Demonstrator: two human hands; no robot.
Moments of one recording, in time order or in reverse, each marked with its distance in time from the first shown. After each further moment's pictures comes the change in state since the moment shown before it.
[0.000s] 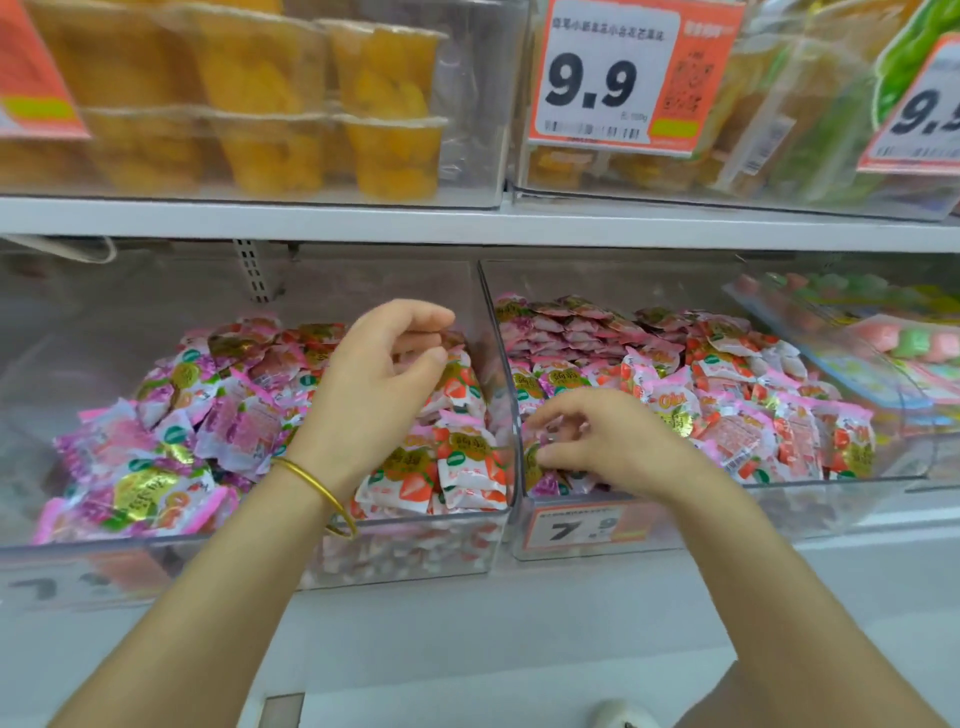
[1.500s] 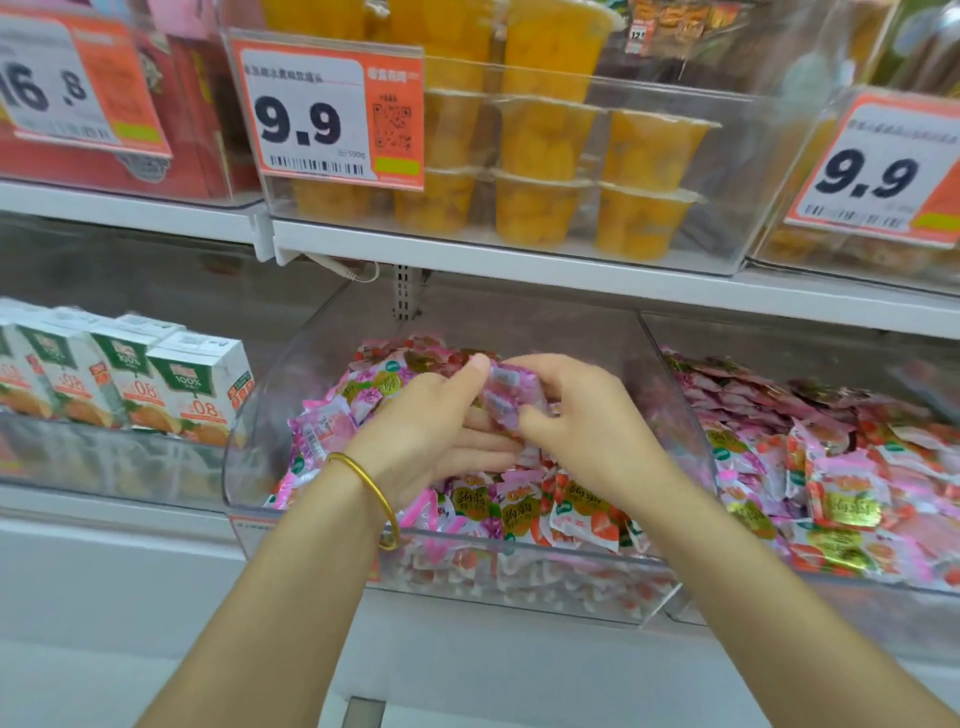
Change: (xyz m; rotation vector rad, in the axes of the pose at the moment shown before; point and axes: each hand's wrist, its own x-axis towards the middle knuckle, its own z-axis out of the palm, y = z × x) left_hand -0.019 -0.012 -0.099 -0.528 -0.107 -0.682; right_hand 0.033 -0.154 0.065 0.137 0.129 -0.388
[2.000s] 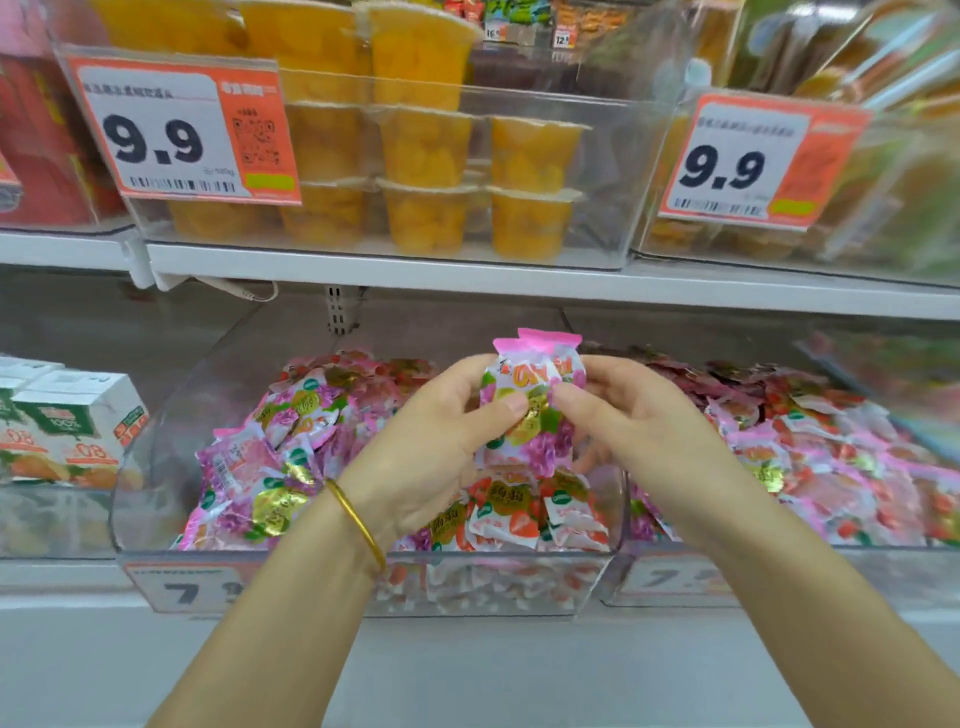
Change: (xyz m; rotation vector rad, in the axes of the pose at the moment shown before) left_hand 0.006 -0.008 0.055 -0.094 -0.315 0.275; right_hand -0.052 0.033 -0.063 0.453 0.117 0.252
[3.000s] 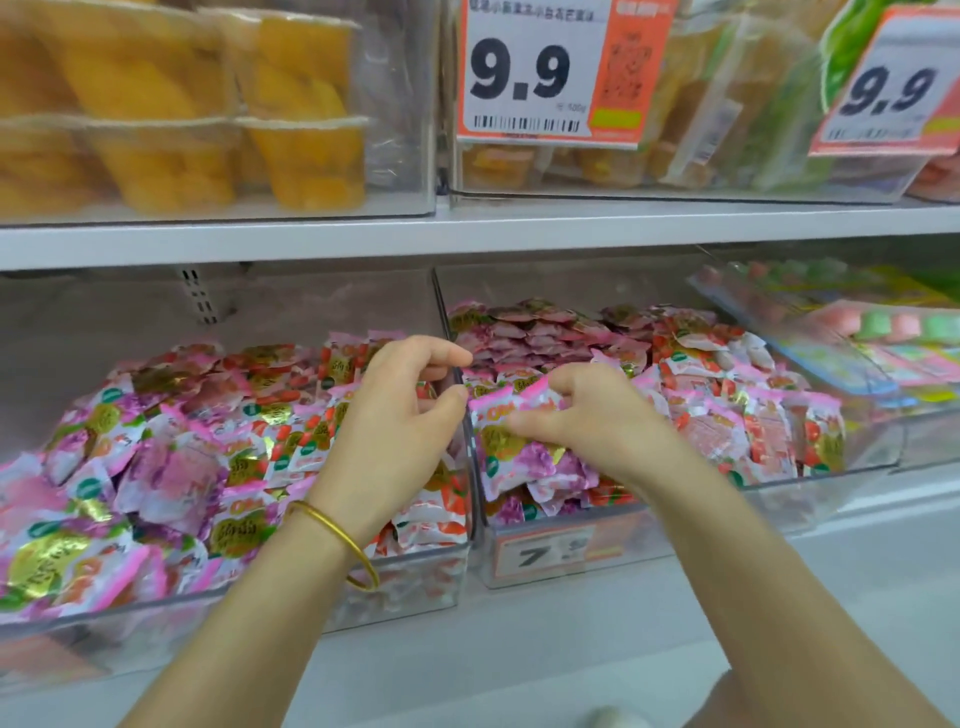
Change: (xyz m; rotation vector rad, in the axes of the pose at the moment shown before) left_hand 0.052 -0.048 0.058 0.816 0.221 0.273; right_hand 0.011 0.064 -0.075 -0.445 0.059 0.204
